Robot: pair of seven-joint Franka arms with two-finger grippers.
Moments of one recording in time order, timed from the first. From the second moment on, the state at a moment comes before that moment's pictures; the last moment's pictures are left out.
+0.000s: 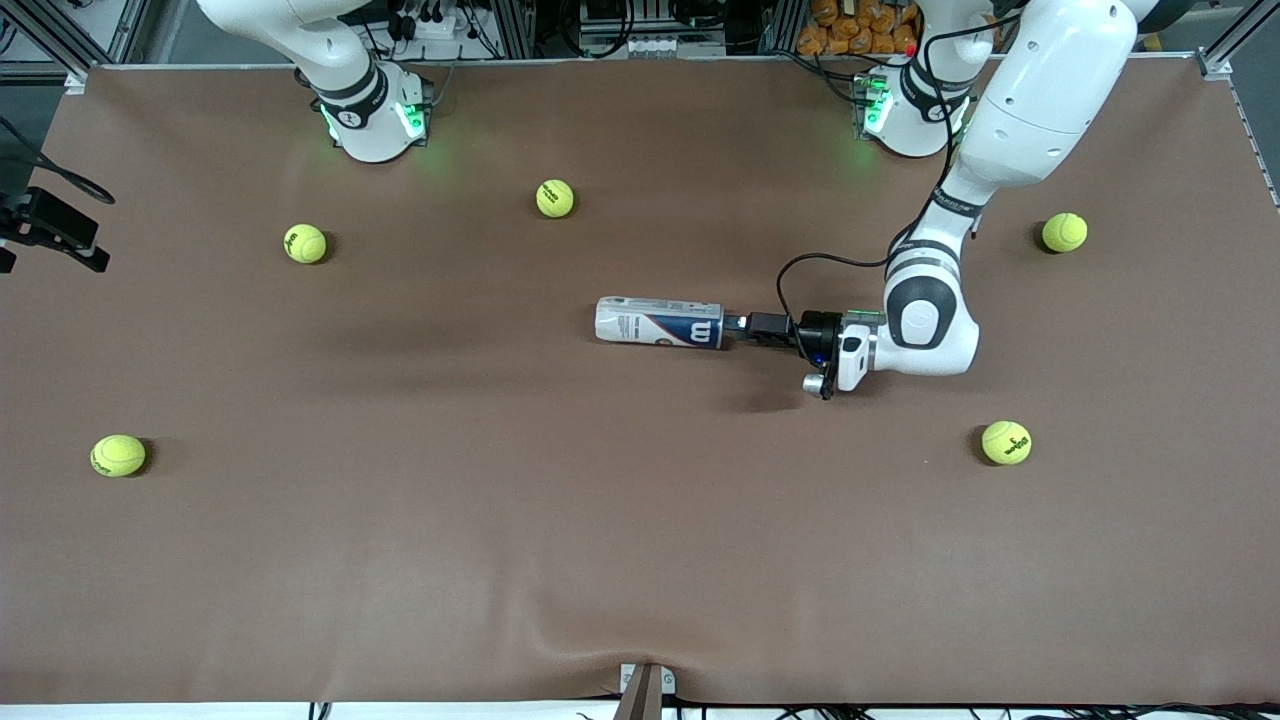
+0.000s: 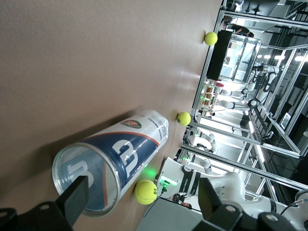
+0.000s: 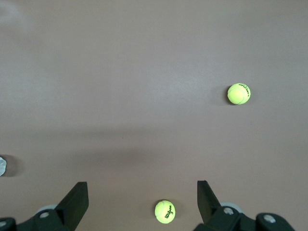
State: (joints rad) left arm -0.19 0.61 -0.13 -2.06 -1.46 1.92 0.81; right arm 0.30 -0.04 -0.39 -1.57 -0.01 1.58 -0.08
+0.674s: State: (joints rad) left arm -0.25 0.64 -0.13 -2.07 -1.57 1.93 0.91; right arm 0.30 -0.04 -0.39 -1.57 -0.01 1.58 -0.08
